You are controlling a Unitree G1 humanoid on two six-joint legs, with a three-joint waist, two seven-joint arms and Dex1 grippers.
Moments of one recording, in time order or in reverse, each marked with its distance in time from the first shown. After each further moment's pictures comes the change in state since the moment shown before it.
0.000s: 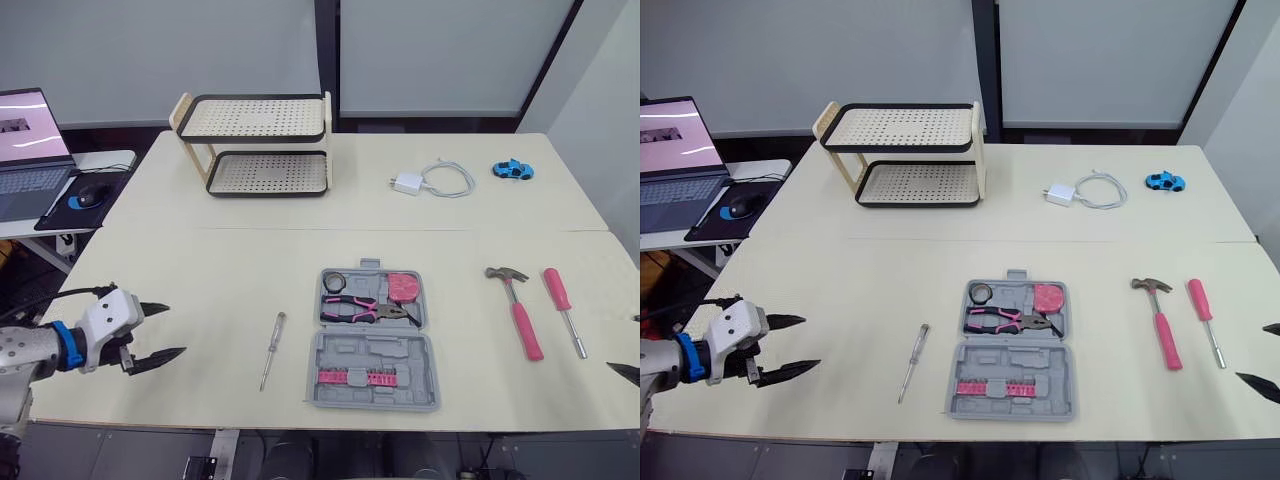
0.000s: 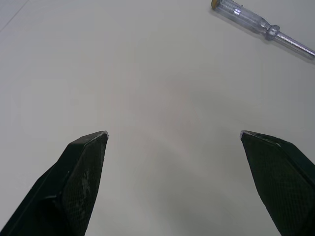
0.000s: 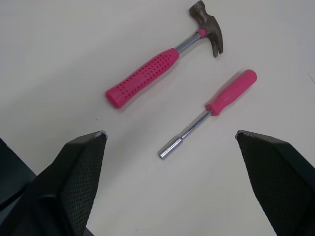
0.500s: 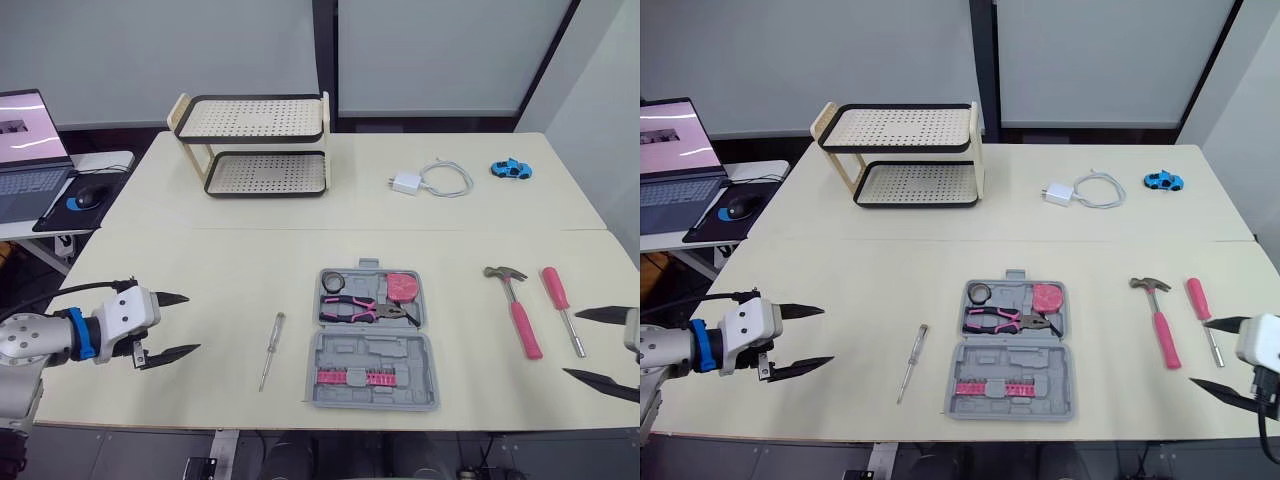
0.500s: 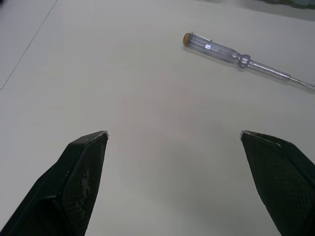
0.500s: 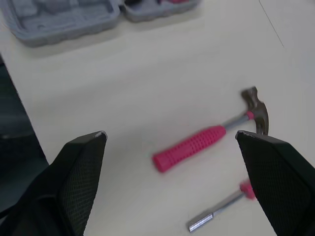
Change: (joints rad) left arm 0.003 0.000 -0.024 -0.128 0.007 -0.047 -0.015; right arm -0.041 -0.034 0.109 -0.257 0.140 0.030 0.064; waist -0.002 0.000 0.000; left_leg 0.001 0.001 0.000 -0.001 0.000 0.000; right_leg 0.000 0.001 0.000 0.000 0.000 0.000
